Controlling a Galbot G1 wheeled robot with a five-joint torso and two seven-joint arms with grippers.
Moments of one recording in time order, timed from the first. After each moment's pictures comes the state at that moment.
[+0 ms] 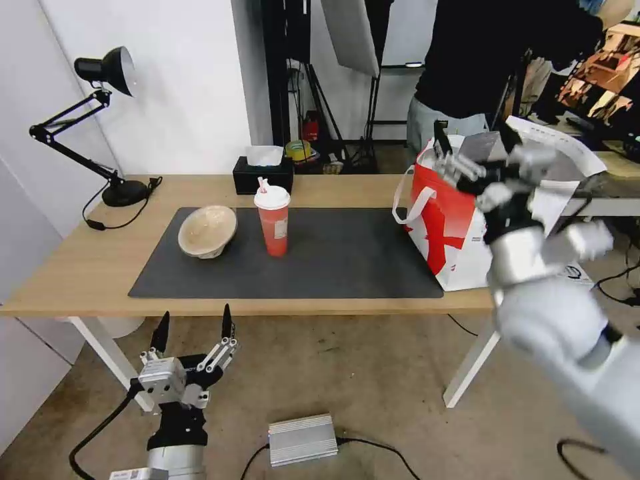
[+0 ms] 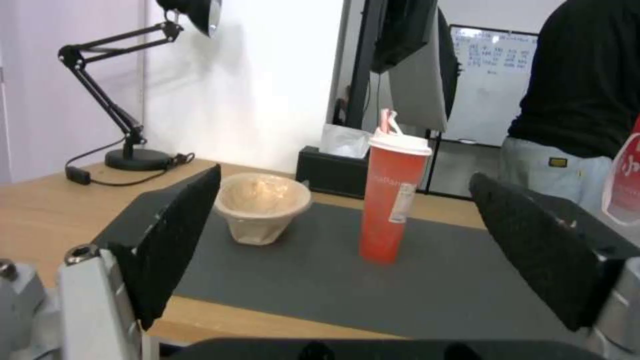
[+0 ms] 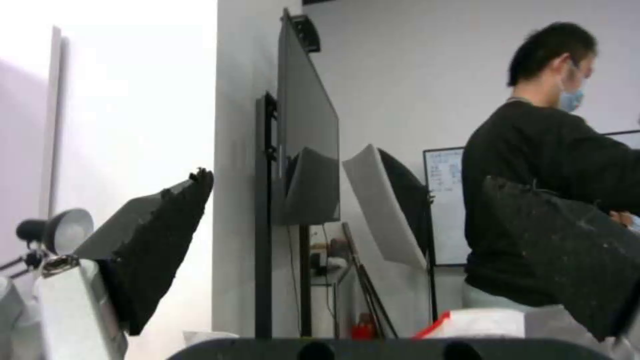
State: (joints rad) left arm 1.94 -1.56 -0.43 -2.42 -0.03 -0.23 -0.14; right arm -0.98 0.73 0.19 2.29 0.63 0.17 0.55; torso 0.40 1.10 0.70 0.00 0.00
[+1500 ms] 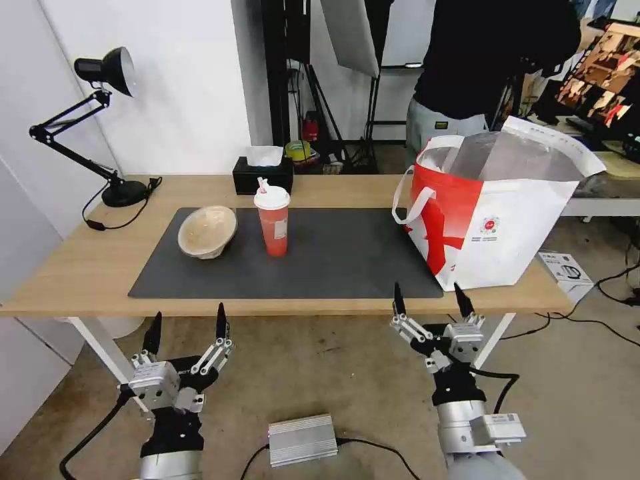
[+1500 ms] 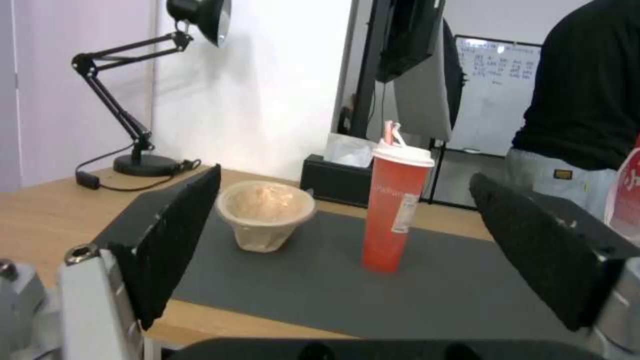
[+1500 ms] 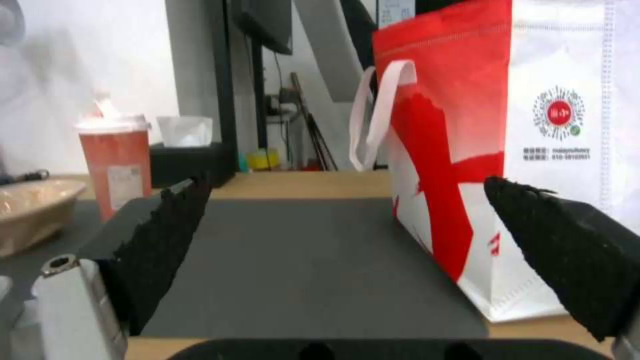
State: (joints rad) left arm 1.96 -1.59 -0.42 -2.43 -0.02 -0.26 -0.13; right arm -1.50 0.89 0.01 2.32 0.19 0.11 0.76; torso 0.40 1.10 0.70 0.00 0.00
